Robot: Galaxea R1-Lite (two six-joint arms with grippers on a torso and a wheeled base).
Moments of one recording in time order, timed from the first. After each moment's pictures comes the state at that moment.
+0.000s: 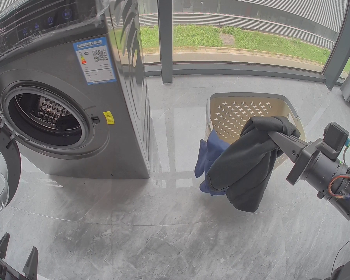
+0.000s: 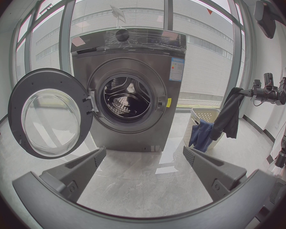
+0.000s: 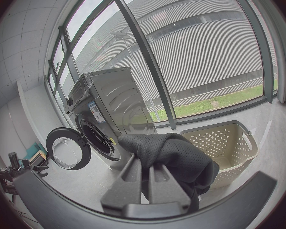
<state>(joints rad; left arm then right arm) -0.01 0.02 -0.02 0.01 0.00 -0.05 0.70 1.38 -0.44 -1.08 -0.15 0.16</state>
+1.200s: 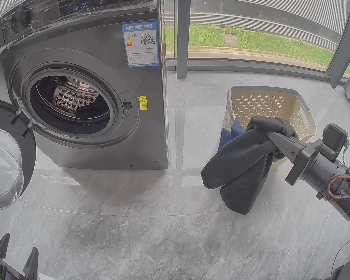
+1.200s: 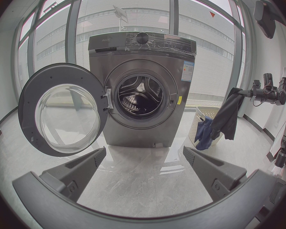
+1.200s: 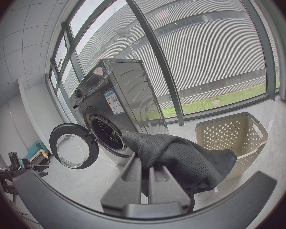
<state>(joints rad) -0.01 0.02 -0.02 0.00 0.00 -0.05 0.70 1.38 -0.44 -1.08 -0.15 0.16</state>
